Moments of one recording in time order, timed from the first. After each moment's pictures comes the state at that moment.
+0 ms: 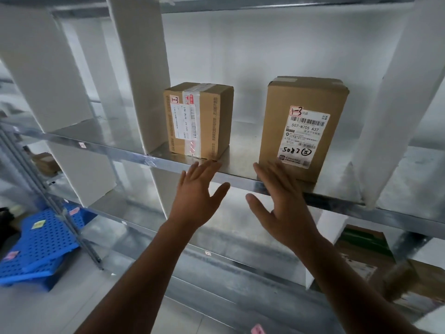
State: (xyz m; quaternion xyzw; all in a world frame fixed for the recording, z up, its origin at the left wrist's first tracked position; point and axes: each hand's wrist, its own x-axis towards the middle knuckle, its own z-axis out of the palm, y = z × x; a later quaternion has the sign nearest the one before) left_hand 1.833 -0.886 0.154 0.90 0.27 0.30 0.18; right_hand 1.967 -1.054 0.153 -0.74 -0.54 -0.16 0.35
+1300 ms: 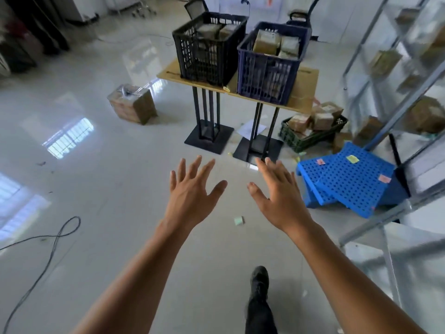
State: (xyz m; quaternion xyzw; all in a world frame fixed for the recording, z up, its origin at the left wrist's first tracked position) left_hand 0.999 -0.718 -0.018 0.40 0.89 0.22 0.07; right_hand 1.168 -0.560 -0.016 -0.30 -0.92 0.23 0.12
